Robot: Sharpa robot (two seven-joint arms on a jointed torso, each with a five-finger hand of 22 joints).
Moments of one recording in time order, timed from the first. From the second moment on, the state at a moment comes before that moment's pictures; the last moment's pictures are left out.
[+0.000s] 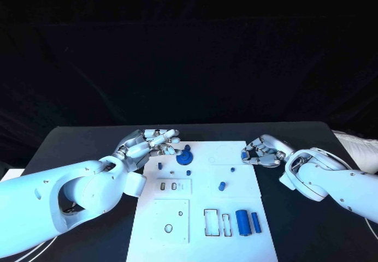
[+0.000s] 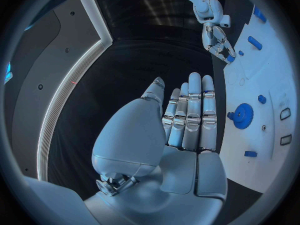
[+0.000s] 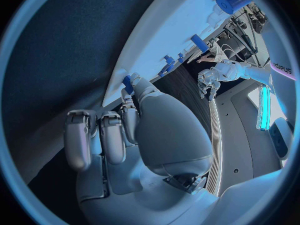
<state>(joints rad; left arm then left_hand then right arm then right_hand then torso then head) 1.22 -1.02 -0.02 1.81 0.06 -0.28 0.39 1.44 0.00 0.00 0.15 0.16 1.02 0.20 0.07 0.07 1.15 0.14 0.08 0.10 1.15 0.07 0.50 0.45 0.17 1.02 0.19 0.36 0.15 1.15 -0.88 0.03 1.36 -1.19 -0.34 0.09 1.44 -0.04 0.15 0.06 0.20 1.08 0.12 0.08 0.08 1.45 0.04 1.30 1.39 1.47 -0.03 1.55 1.31 0.05 1.47 0.07 1.49 1.31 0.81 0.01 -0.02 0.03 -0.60</state>
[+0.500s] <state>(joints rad) 1.22 -1.02 -0.02 1.81 0.06 -0.29 0.39 1.44 0.00 0.00 0.15 0.16 1.02 0.20 0.07 0.07 1.15 0.14 0.08 0.10 1.15 0.07 0.50 0.45 0.17 1.02 0.19 0.36 0.15 1.15 -0.88 0.03 1.36 -1.20 -0.34 0.08 1.42 -0.06 0.15 0.06 0.20 1.07 0.13 0.07 0.08 1.45 0.04 1.29 1.38 1.47 -0.03 1.55 1.31 0.05 1.47 0.07 1.49 1.31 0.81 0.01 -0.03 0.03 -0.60</state>
